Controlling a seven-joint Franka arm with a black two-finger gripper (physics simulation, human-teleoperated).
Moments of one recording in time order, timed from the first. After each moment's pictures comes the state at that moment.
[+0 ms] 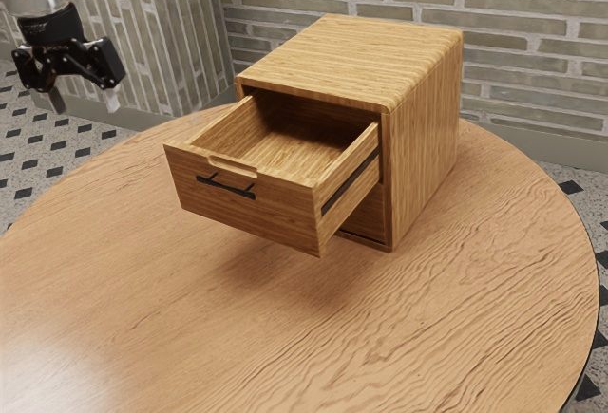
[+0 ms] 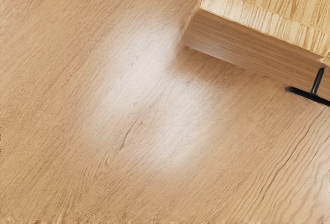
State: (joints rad) arm 0.00 -0.27 0.14 -1.73 -0.02 1.48 -0.18
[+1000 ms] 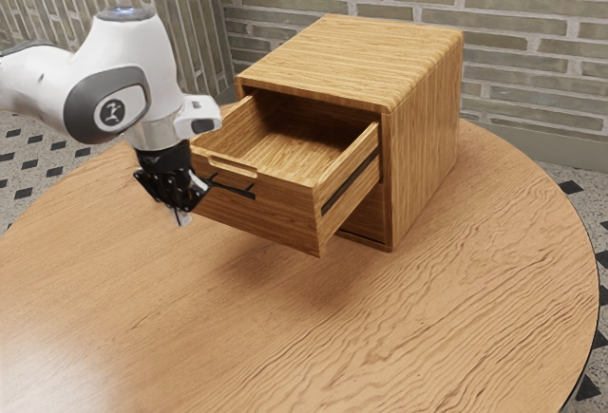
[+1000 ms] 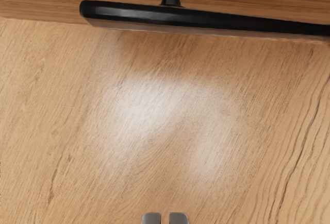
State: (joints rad) arm -0.03 -0.28 -0.09 -2.21 0.04 1.96 -0.17
